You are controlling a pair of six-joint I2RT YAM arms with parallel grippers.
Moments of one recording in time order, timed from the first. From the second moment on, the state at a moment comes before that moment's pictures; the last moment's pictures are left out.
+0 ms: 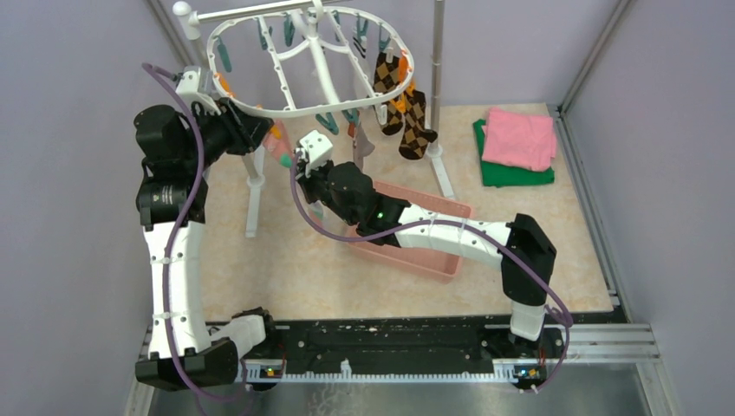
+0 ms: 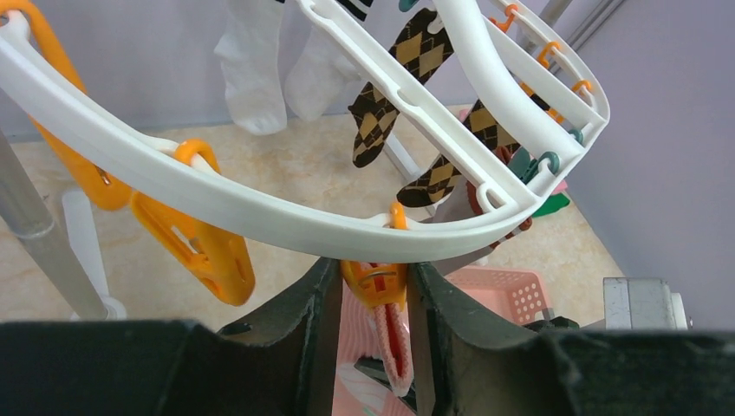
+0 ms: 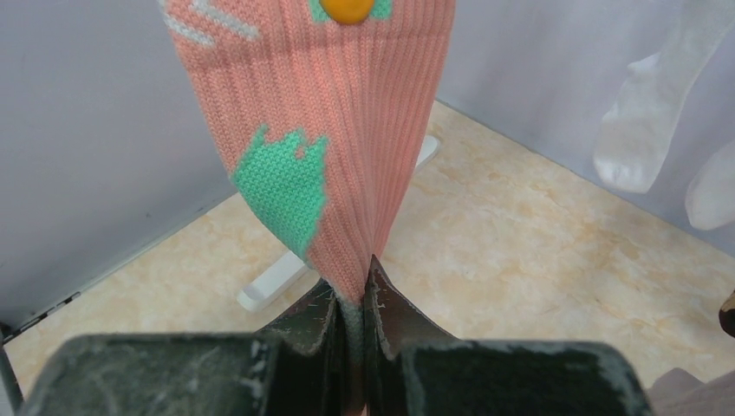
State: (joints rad) left arm 0.12 1.11 1.52 -0.51 0.59 -0.29; right arm 1.15 1.85 1.57 0.28 0.34 0.00
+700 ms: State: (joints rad) left arm 0.12 1.11 1.51 -0.50 0.59 -0.30; right arm 1.15 1.85 1.59 0.24 0.34 0.03
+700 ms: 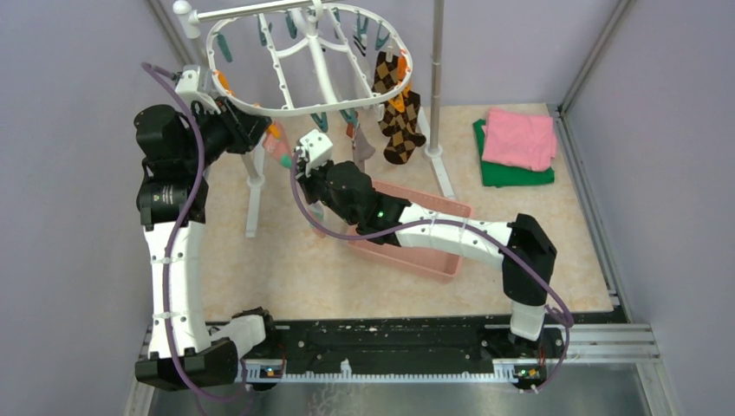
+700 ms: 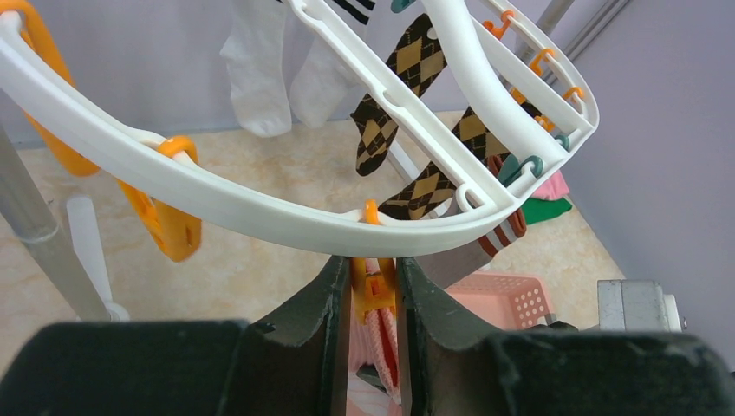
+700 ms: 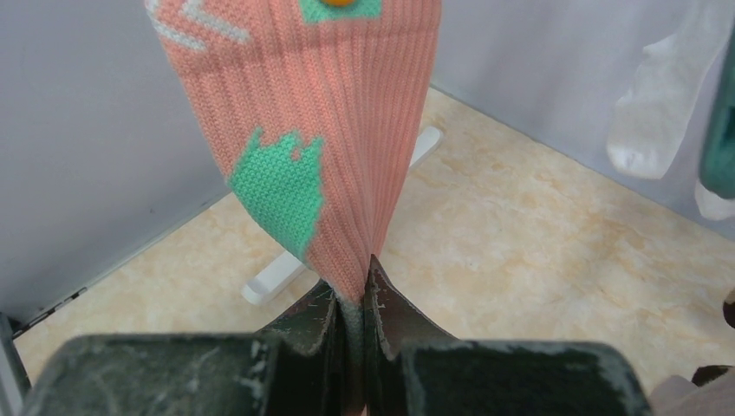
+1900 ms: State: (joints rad) left arm 0.12 1.08 1.51 -0.50 0.53 -0.27; right arm 0.97 1.08 1.19 -0.02 0.55 0.16
